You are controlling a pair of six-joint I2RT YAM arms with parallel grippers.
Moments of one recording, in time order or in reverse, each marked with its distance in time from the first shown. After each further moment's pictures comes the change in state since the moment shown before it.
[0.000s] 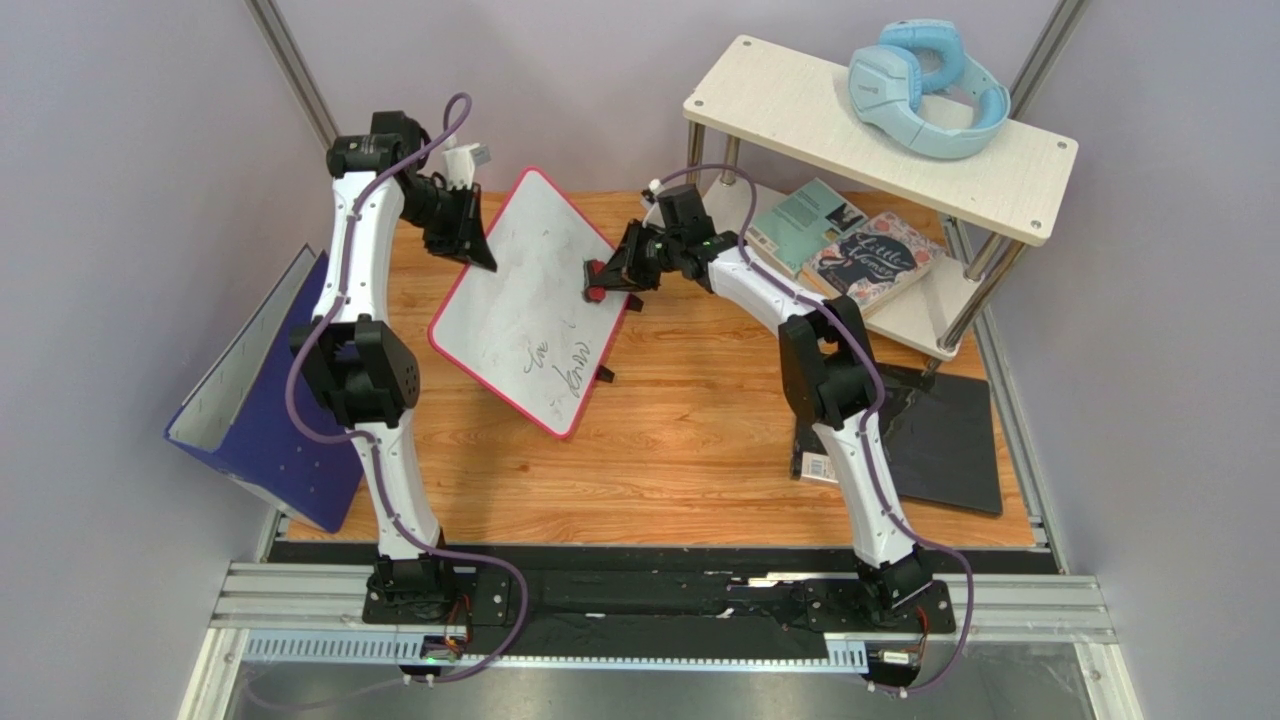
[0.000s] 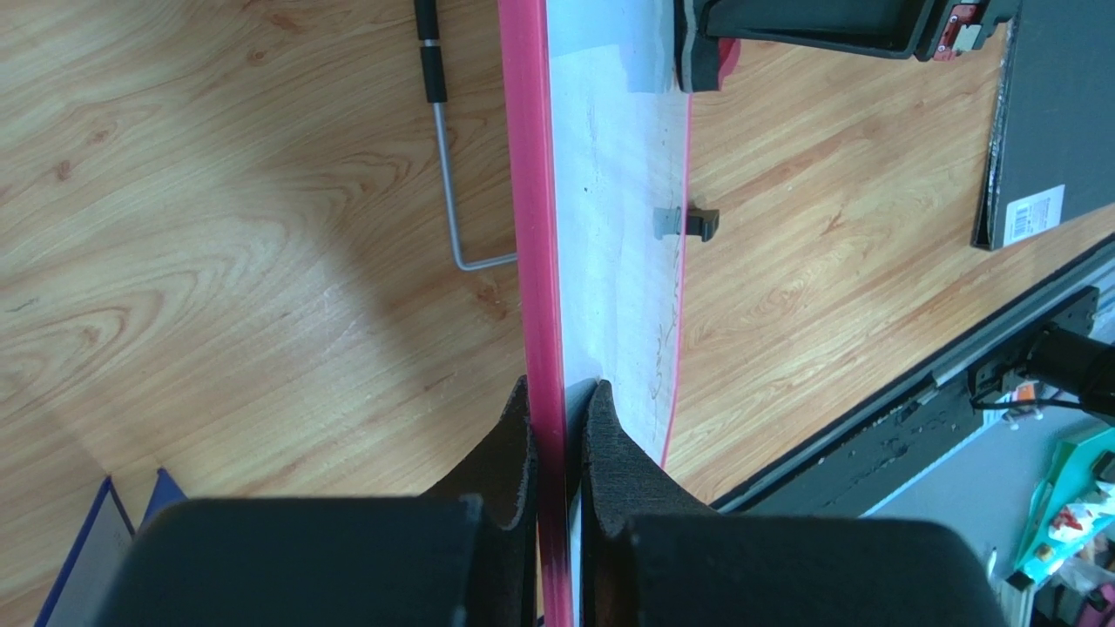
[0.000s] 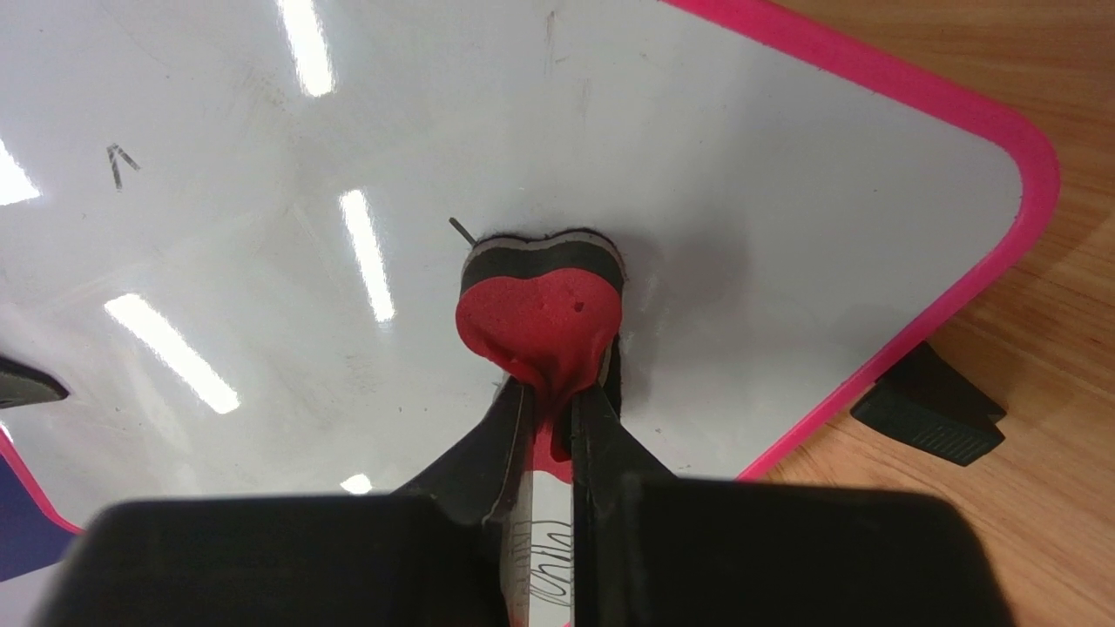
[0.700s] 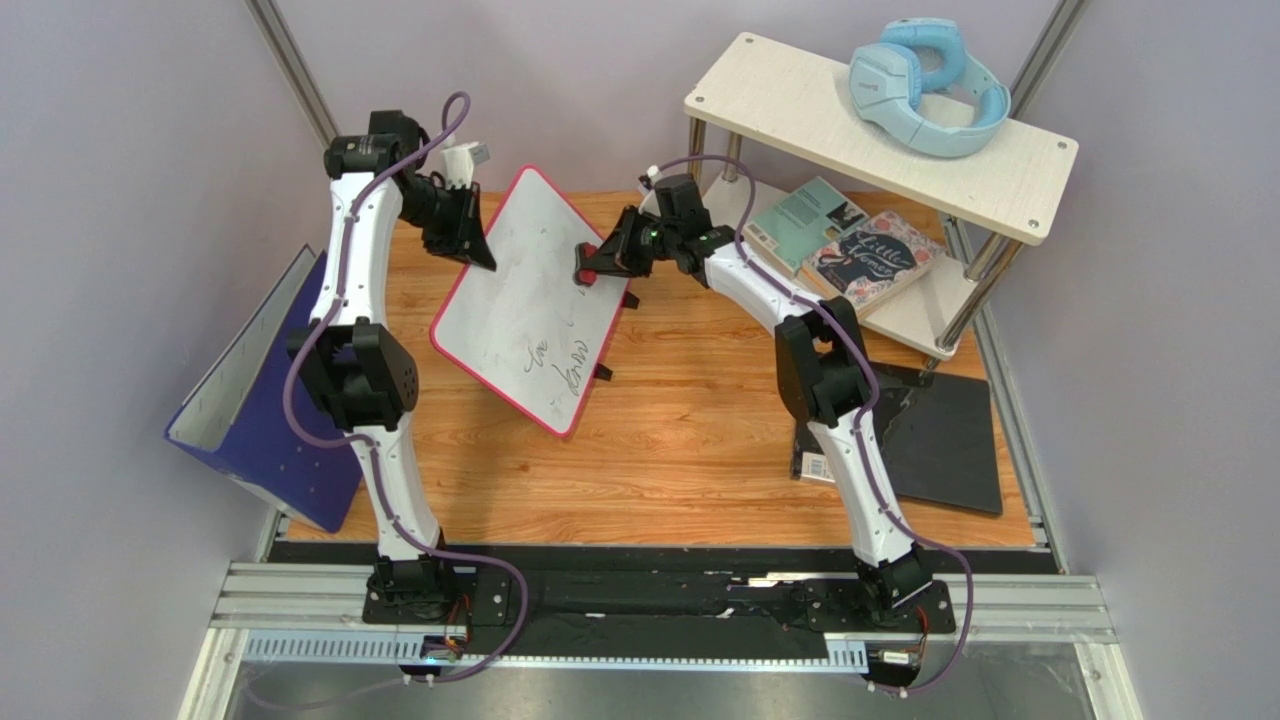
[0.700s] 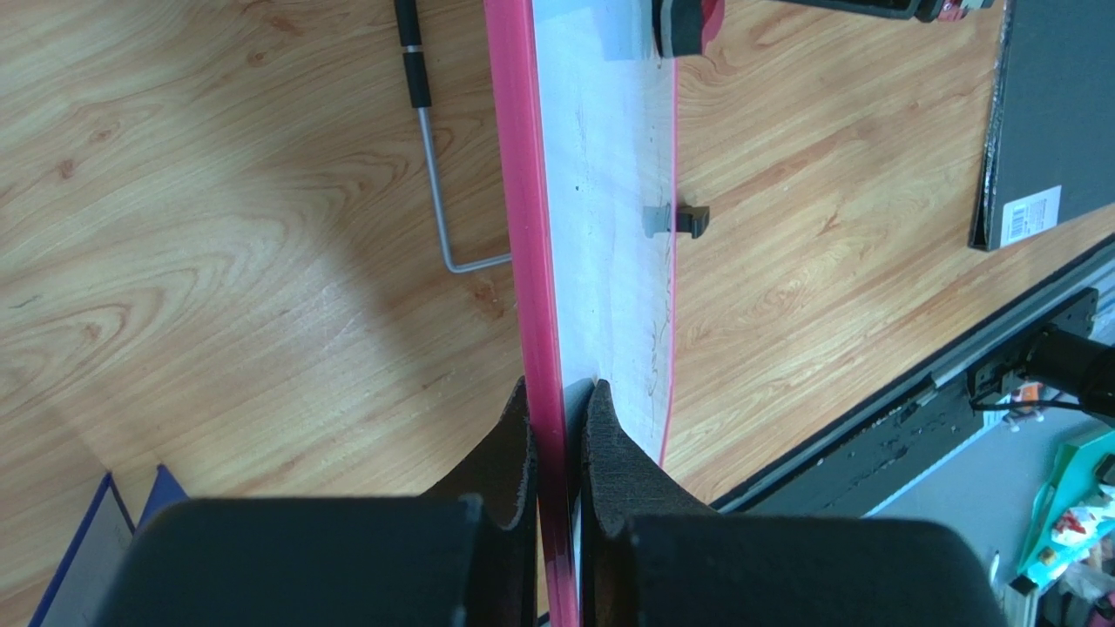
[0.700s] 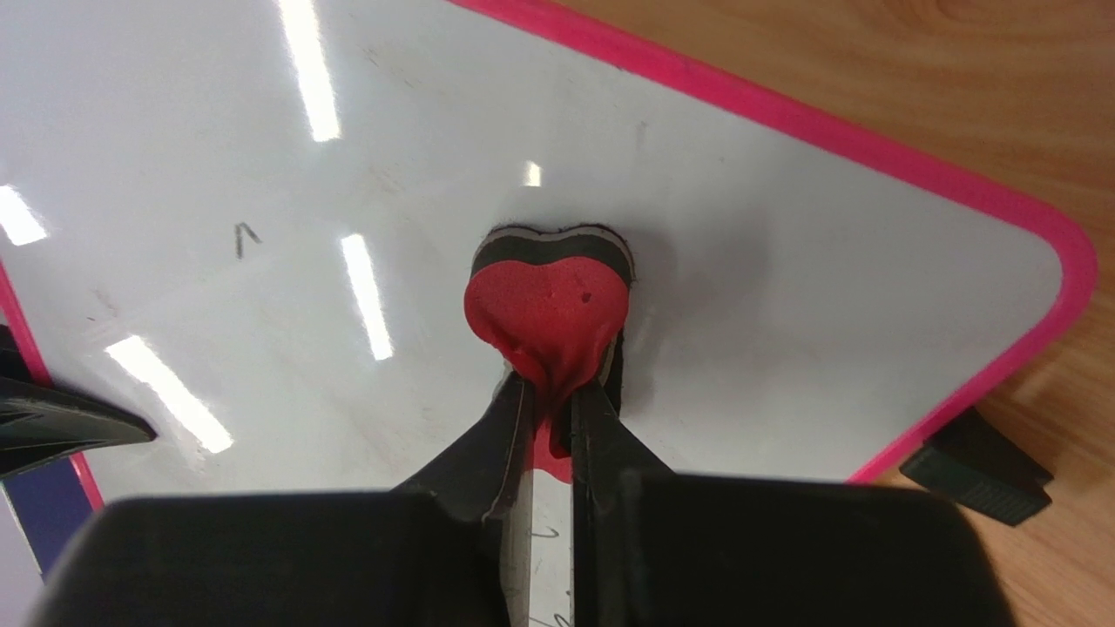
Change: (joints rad) left arm -0.001 -0.024 -0.019 0.008 0.000 -0.002; right arm 0.000 0.045 0.105 0.025 -0.002 0.057
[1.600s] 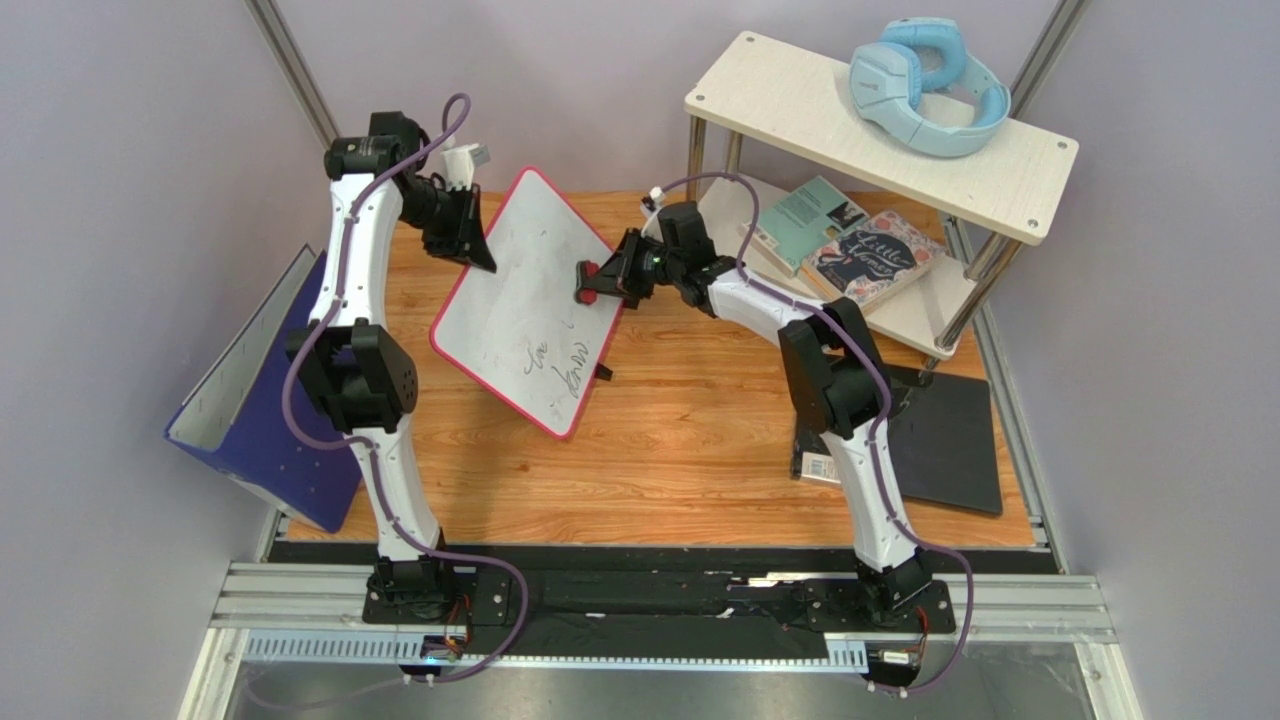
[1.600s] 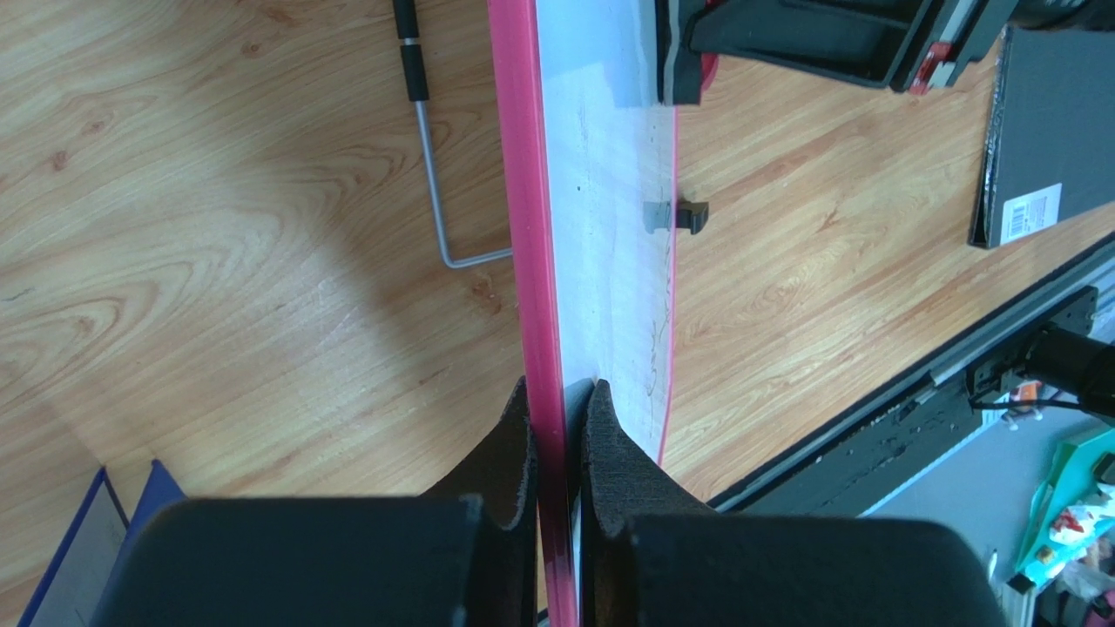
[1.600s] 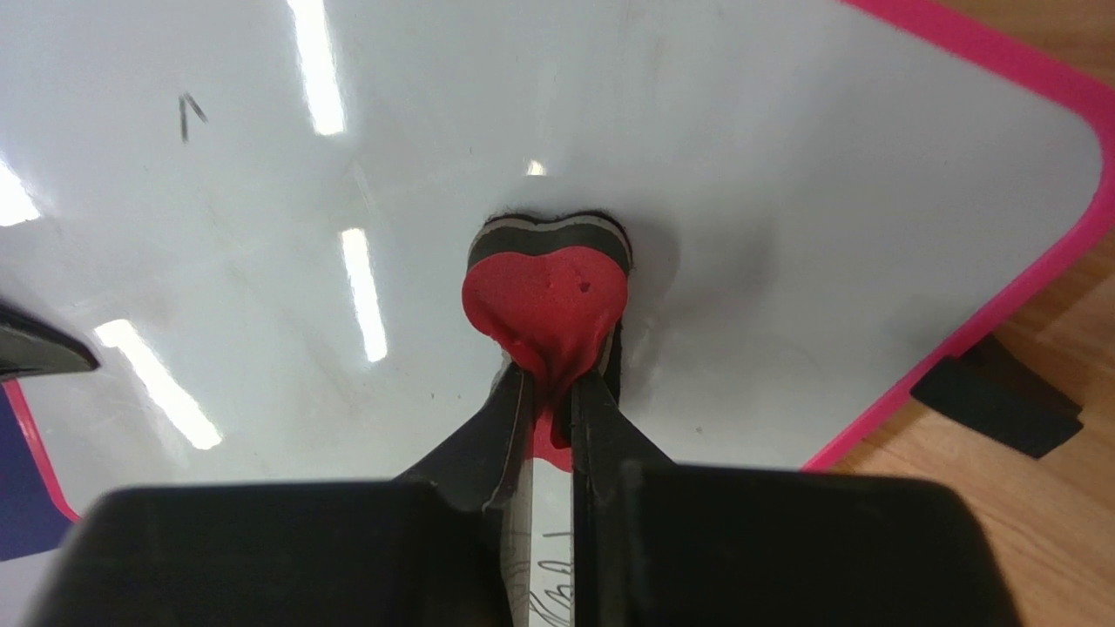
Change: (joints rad) left arm -0.003 -0.014 -0.024 0.009 -0.003 -0.004; right arm 0.027 -0.122 -0.324 0.285 0.028 0.024
